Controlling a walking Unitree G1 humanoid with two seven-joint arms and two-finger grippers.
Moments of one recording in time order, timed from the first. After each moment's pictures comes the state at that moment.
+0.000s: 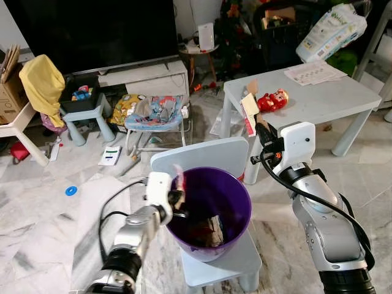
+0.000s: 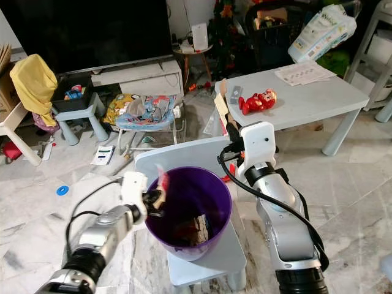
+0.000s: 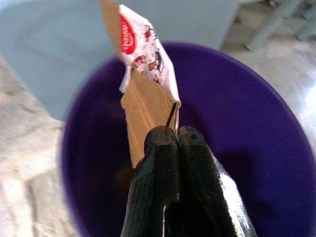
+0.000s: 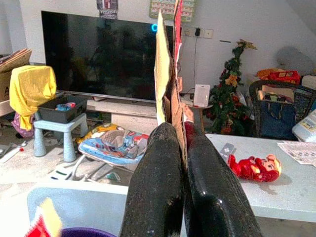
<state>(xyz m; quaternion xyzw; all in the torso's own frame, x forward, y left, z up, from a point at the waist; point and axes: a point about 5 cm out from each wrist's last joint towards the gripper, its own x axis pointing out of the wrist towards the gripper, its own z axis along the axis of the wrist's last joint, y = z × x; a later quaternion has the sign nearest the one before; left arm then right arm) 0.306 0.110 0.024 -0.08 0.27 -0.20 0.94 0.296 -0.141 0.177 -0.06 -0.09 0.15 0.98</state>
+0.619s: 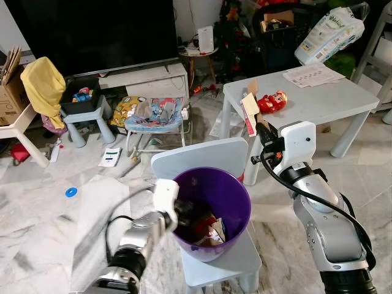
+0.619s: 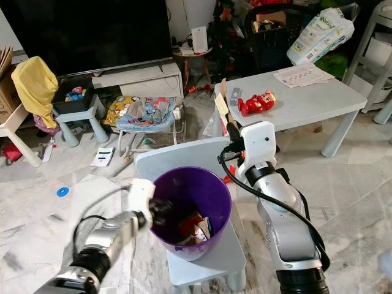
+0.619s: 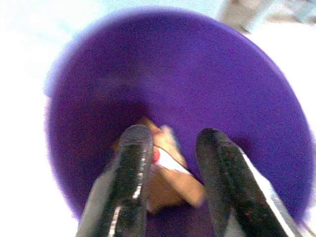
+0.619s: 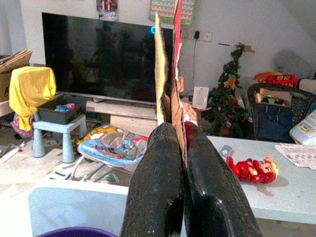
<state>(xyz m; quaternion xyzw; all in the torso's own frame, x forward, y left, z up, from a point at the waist) 0.304 0.116 0.015 -0.07 0.29 -0.17 0.94 0.296 -0.141 0.178 -0.07 -0.09 0.15 0.98</state>
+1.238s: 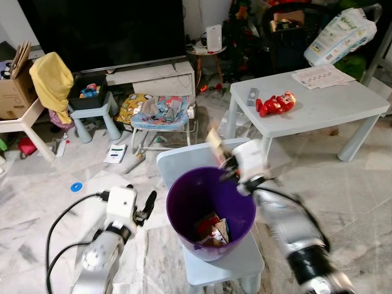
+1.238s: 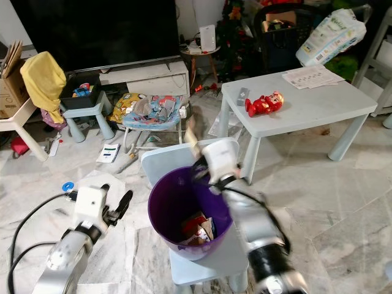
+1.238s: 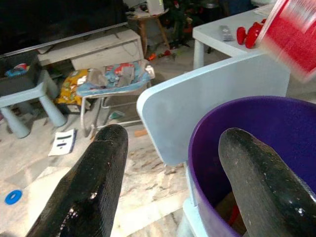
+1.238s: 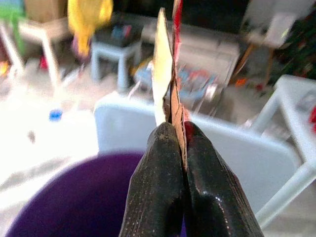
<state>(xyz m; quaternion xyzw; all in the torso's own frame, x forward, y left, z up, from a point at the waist) 0.241 0.178 0.057 0.05 0.08 -0.10 0.99 0.326 -0.089 0.097 -0.09 0.07 0.24 0.96</state>
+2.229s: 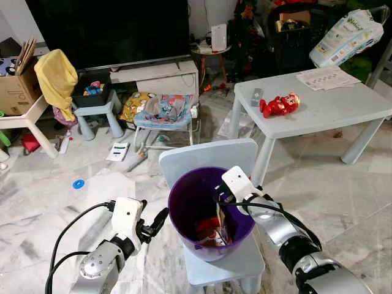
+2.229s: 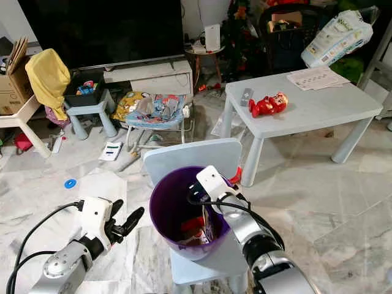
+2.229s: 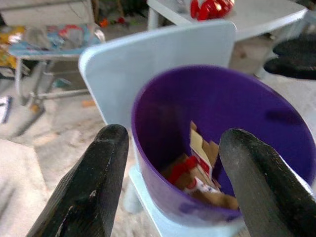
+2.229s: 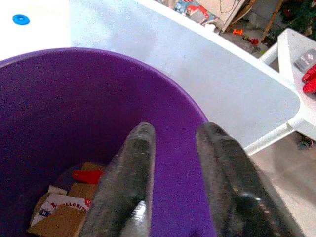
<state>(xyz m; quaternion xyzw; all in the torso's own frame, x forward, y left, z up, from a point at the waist) 0.226 0.168 0.046 -0.02 0.16 -0.21 0.97 0.327 -0.101 0.039 -0.23 0.17 0.22 0.93</state>
